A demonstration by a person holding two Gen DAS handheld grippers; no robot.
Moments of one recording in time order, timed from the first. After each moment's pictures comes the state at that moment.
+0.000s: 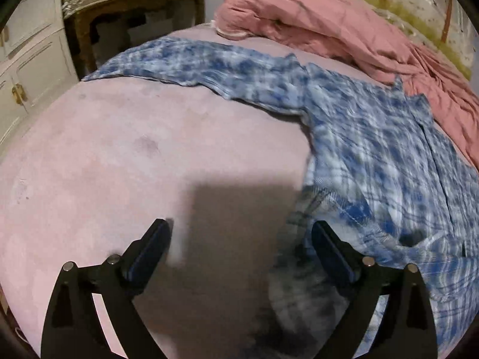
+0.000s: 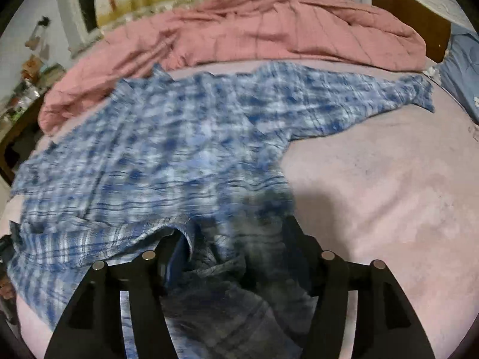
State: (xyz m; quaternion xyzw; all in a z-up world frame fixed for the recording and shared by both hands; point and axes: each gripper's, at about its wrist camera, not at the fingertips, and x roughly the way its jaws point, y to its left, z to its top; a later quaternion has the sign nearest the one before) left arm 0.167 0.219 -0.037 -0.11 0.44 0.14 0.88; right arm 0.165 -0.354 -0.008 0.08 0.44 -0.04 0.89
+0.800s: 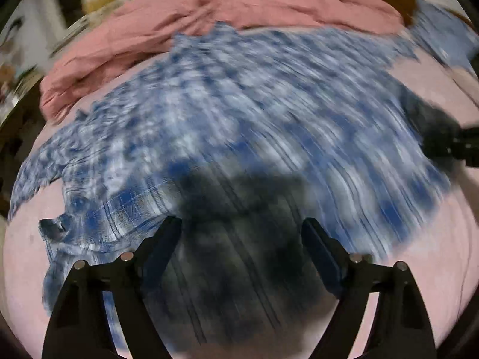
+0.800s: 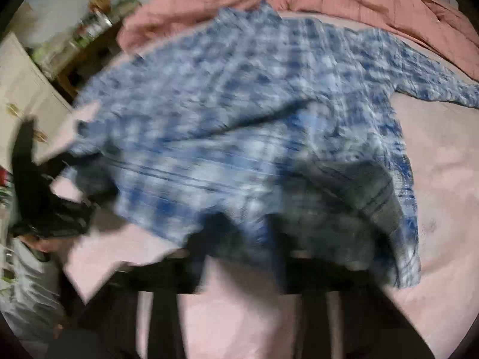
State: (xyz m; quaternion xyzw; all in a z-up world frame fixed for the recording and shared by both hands) left arm 0.132 -0.026 -0.023 0.13 0.45 -0.12 0.88; right arm 0.111 -0.287 -0.008 0.04 0.53 0.11 0.84
